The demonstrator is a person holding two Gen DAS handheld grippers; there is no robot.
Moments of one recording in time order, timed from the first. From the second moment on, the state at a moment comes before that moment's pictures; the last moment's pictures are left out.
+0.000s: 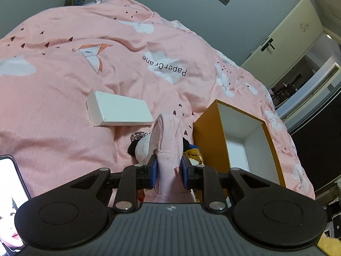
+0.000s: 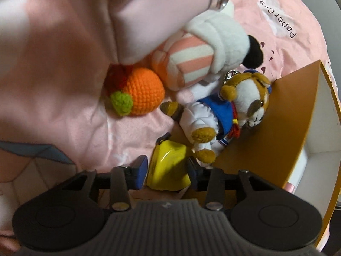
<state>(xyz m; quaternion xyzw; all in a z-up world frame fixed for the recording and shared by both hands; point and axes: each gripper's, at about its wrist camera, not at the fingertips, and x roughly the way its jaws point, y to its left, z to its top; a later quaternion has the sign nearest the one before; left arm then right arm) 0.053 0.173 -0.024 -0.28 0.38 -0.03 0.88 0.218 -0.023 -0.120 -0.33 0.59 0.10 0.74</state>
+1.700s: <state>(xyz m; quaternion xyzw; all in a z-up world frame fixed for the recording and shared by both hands) 0.139 -0.029 -0.037 -0.27 0.50 -0.14 0.81 0.144 -0.309 0.020 0.22 0.43 0.06 0.87</state>
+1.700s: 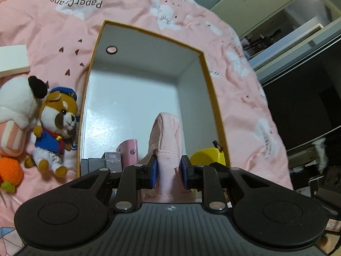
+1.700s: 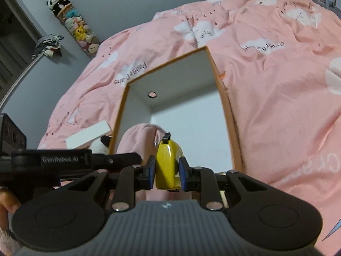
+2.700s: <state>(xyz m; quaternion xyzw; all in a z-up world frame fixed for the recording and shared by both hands) 0.152 -0.063 -0.071 -0.18 0.56 -0.15 0.80 0.161 -0.311 -0.003 0.19 0.49 0.06 0.85</state>
